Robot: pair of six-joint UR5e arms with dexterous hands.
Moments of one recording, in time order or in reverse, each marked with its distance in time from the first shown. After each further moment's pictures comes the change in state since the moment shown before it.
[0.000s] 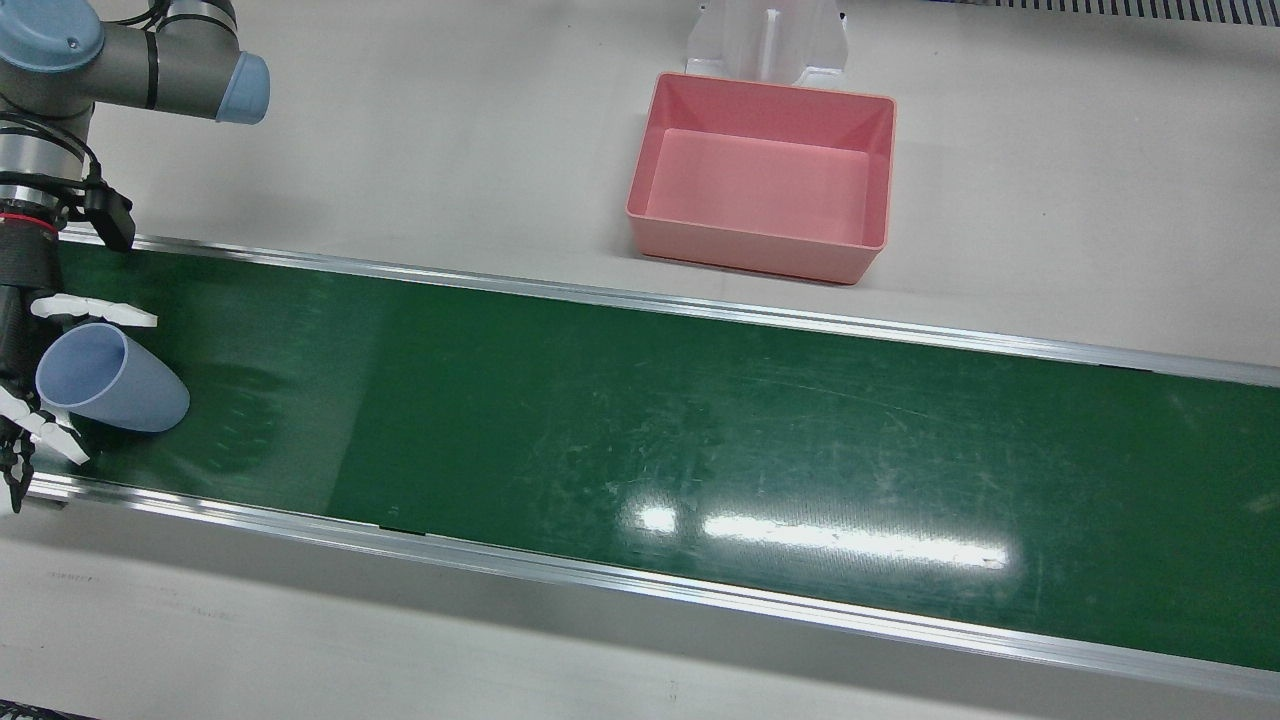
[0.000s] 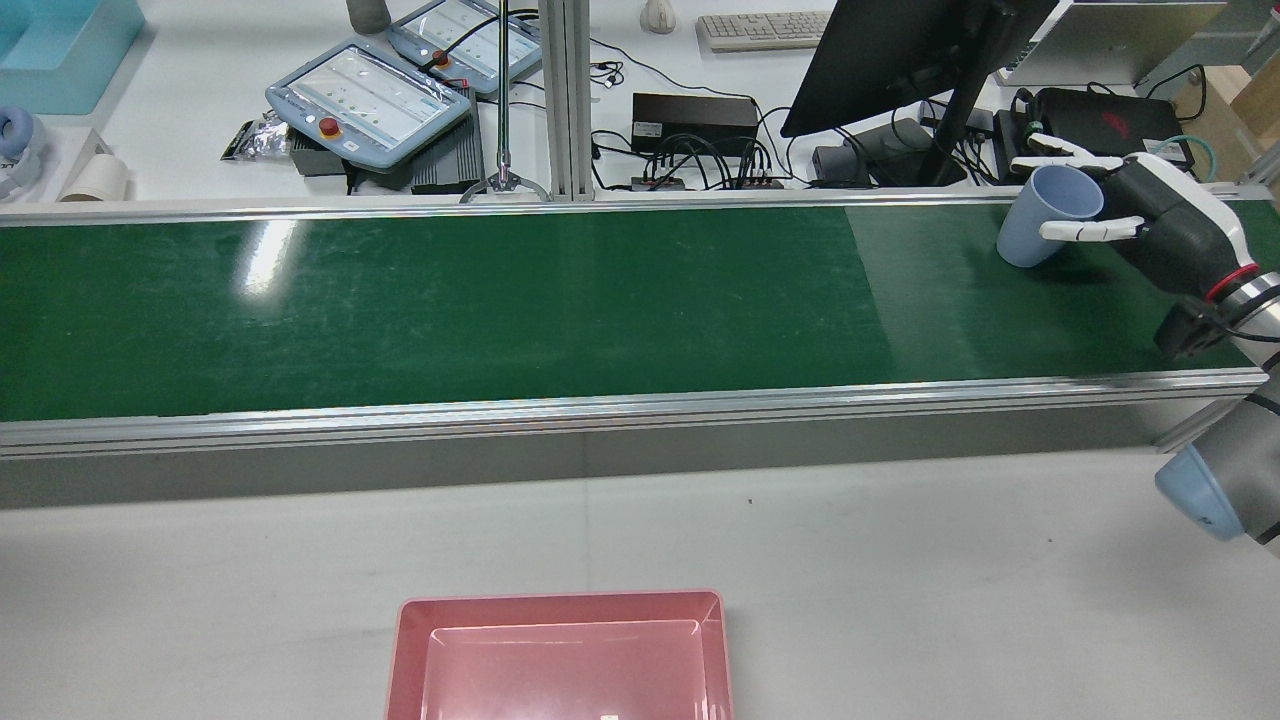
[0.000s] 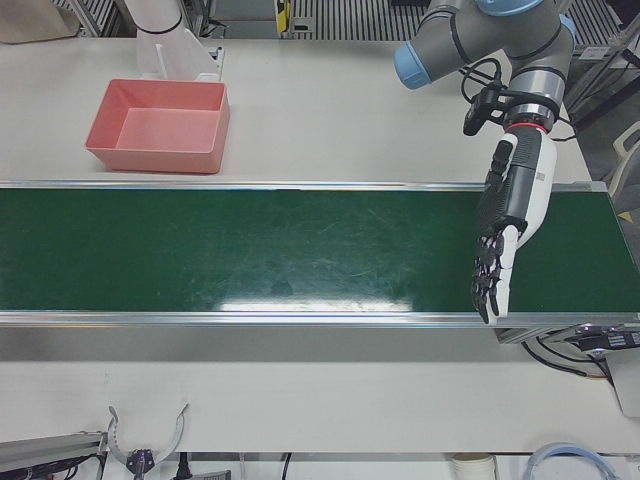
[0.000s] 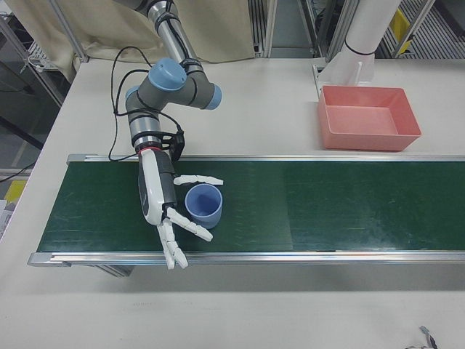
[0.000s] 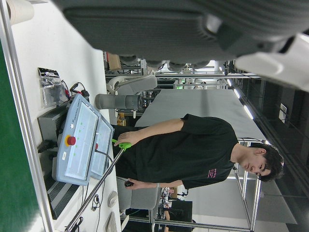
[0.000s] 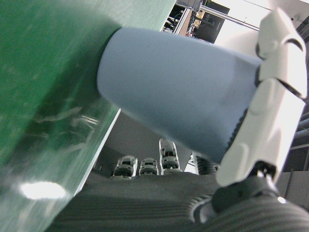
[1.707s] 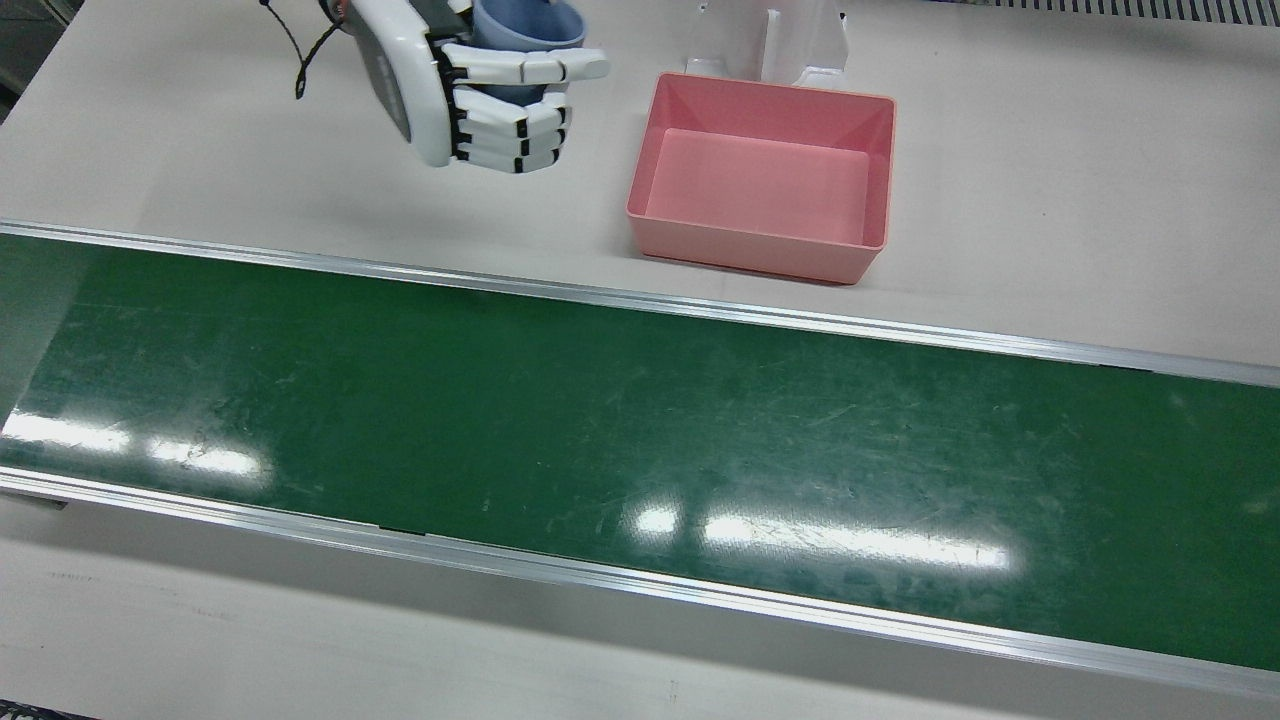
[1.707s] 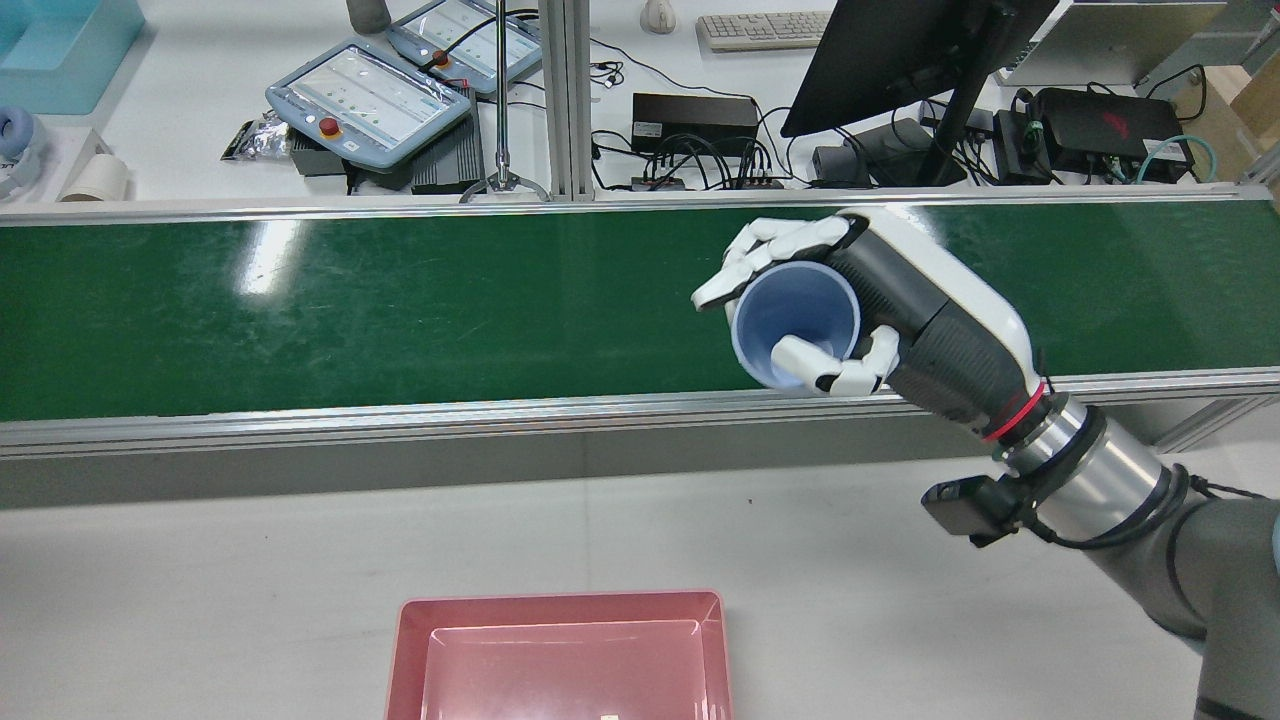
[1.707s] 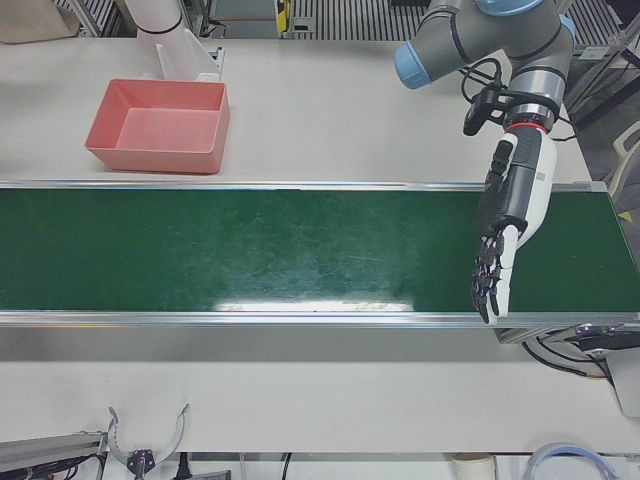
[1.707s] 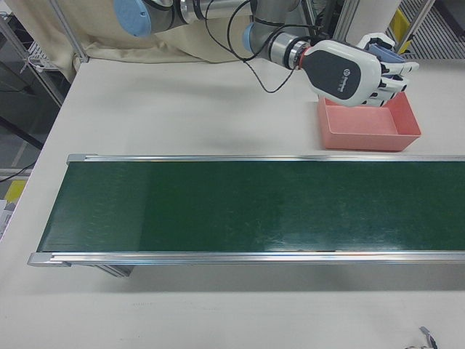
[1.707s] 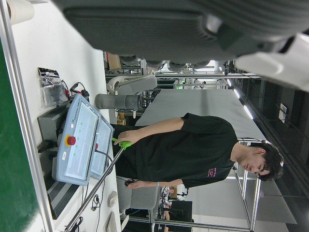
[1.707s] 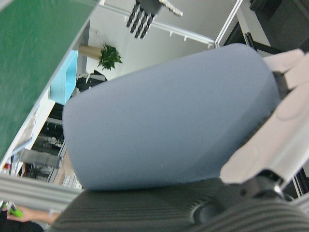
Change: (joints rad) left arm 0.000 0.000 -0.001 0.001 0.000 0.000; right arm -0.596 0.078 0.762 -0.261 0.273 -0.258
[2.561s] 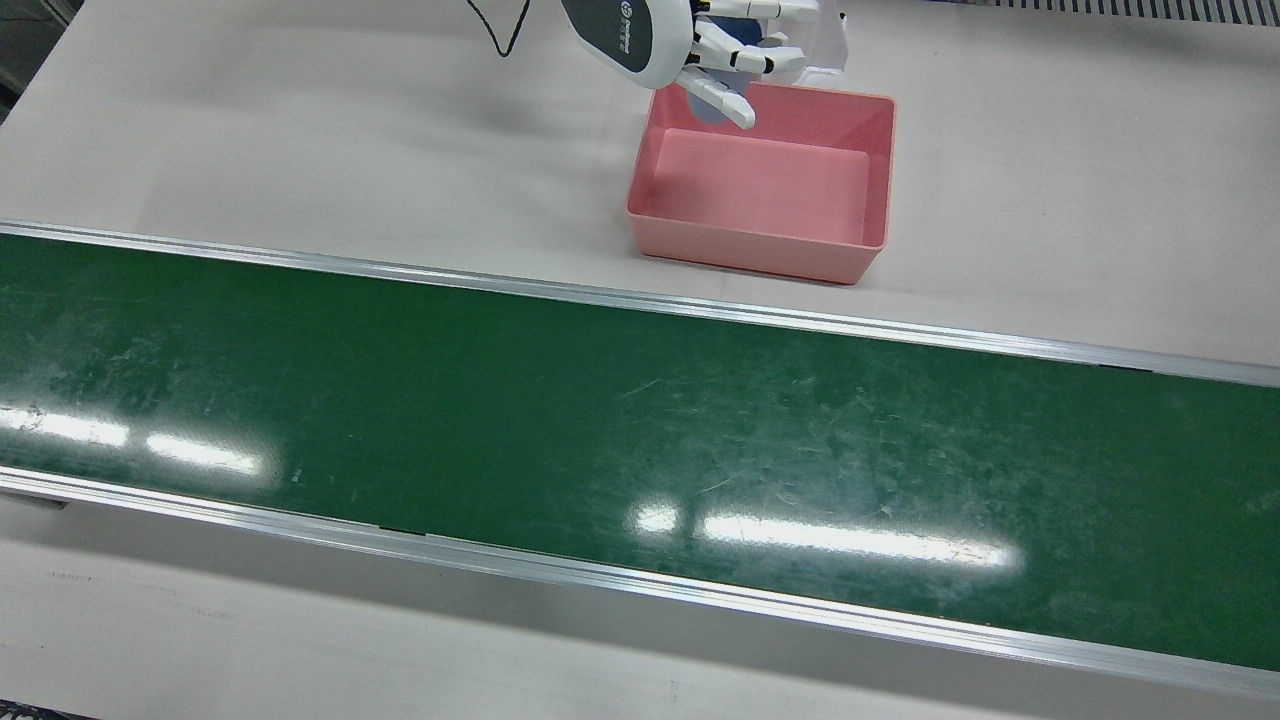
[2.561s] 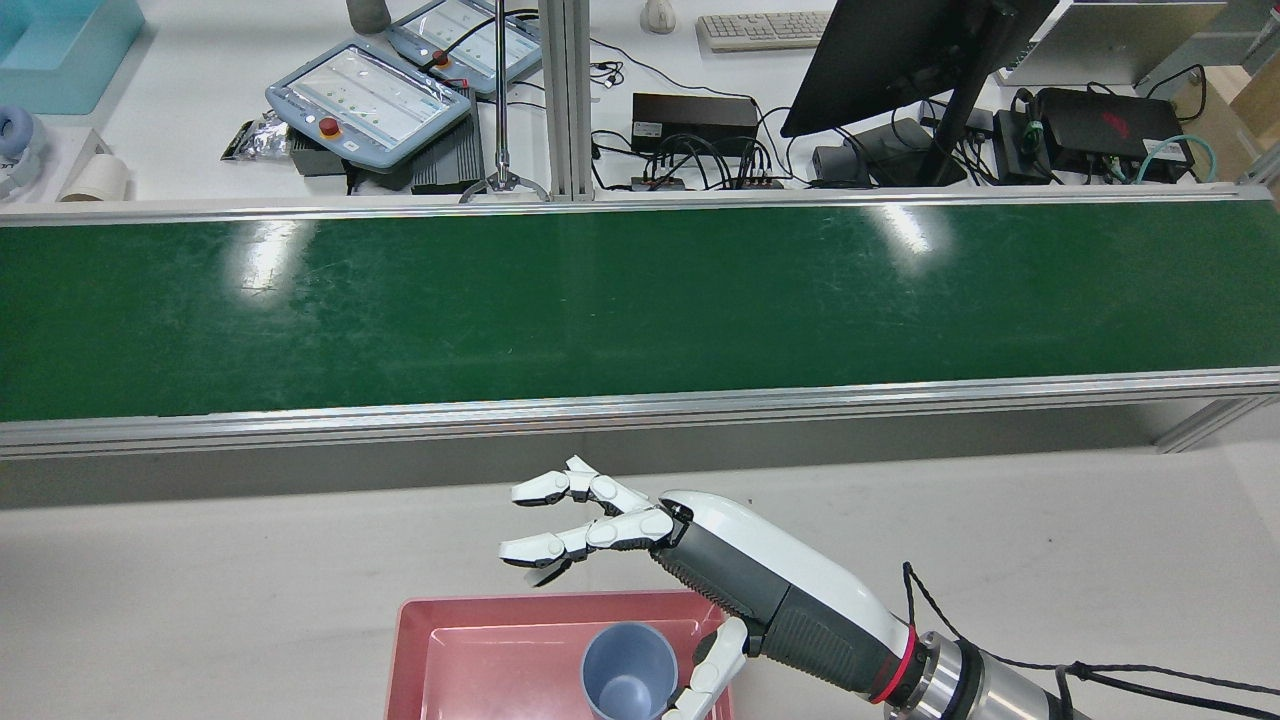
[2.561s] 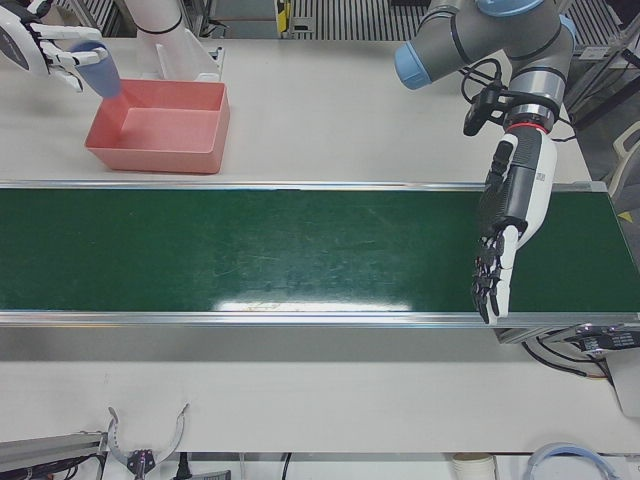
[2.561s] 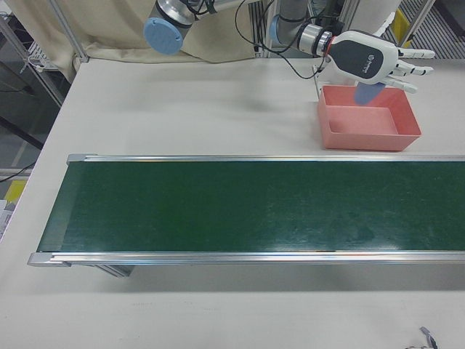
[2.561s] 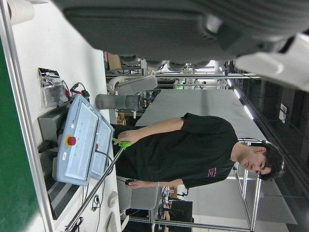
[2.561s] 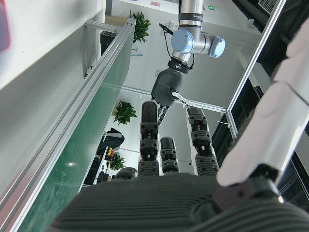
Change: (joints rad) left arm 0.000 0.000 0.002 -0.001 0.000 0.000; right arm -0.423 0.024 0.047 0.007 0.102 -0.240
